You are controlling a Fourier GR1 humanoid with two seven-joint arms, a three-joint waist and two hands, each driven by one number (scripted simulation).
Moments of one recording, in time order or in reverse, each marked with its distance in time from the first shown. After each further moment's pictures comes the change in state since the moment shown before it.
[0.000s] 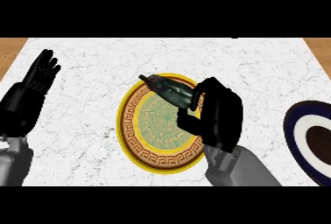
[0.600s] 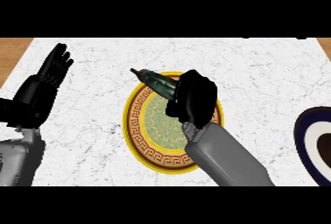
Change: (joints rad) left arm -0.069 -0.037 -0.026 0.048 -0.019 -0.011 -0.019; right arm -0.185 0.045 0.020 0.337 -0.019 -0.023 0.061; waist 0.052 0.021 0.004
